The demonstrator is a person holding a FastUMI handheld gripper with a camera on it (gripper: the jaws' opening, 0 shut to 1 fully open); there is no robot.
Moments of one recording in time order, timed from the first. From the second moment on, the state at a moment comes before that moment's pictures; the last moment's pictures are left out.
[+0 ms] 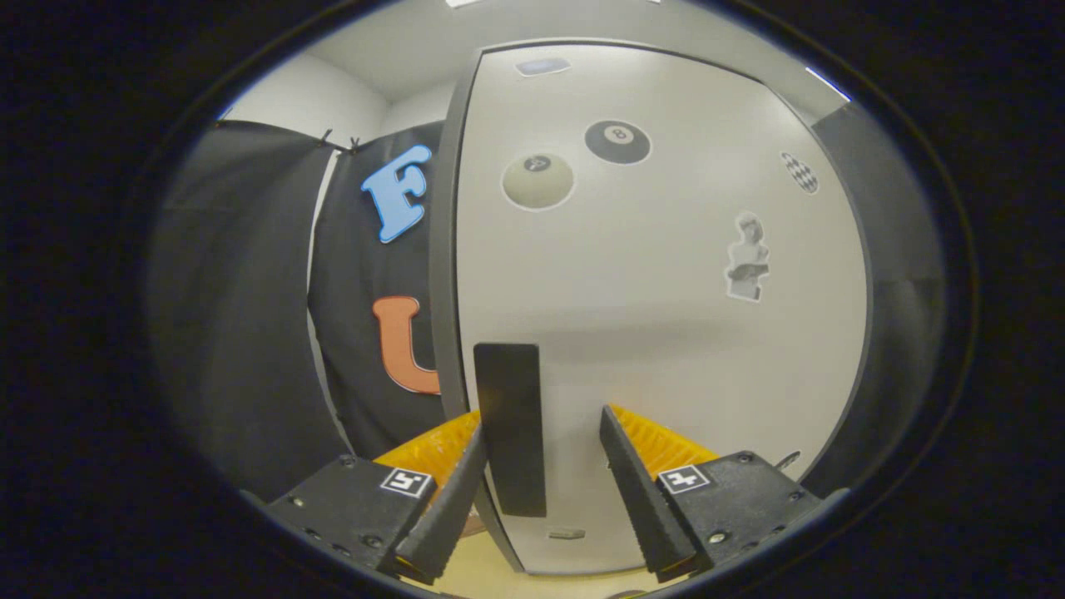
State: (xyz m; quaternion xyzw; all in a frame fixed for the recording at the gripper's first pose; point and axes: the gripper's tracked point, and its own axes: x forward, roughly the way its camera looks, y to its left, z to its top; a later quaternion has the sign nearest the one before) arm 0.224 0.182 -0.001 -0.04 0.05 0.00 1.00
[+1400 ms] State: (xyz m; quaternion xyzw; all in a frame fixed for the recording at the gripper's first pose) arm 0.114 0.174 -0.010 -0.05 0.09 0.15 0.98
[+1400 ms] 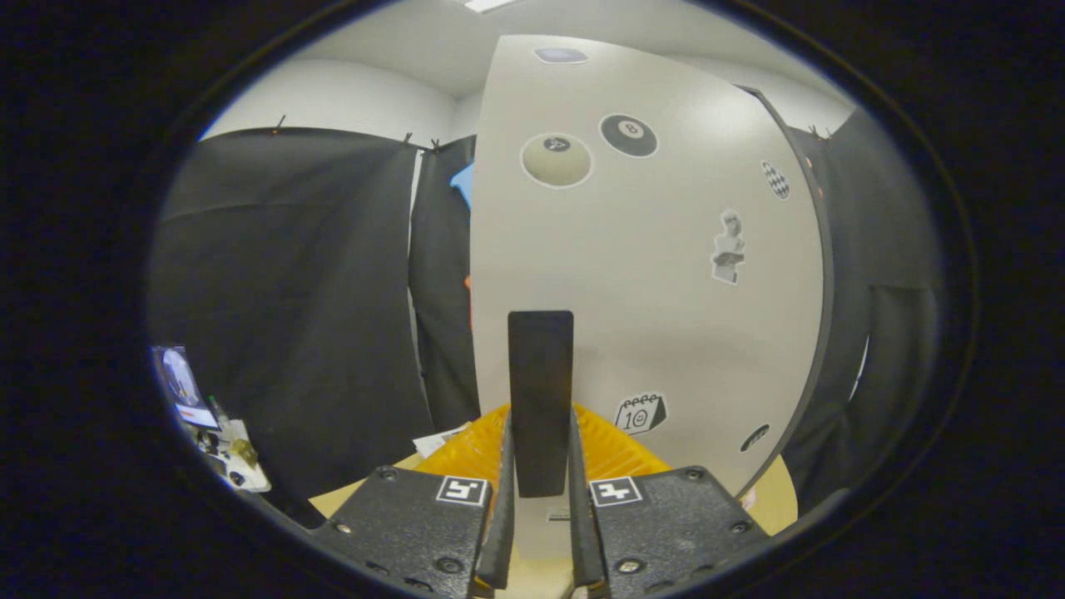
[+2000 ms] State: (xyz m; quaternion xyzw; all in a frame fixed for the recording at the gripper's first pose) arm 0.077 0.141 -0.004 -0.06 0.08 0.16 0.98
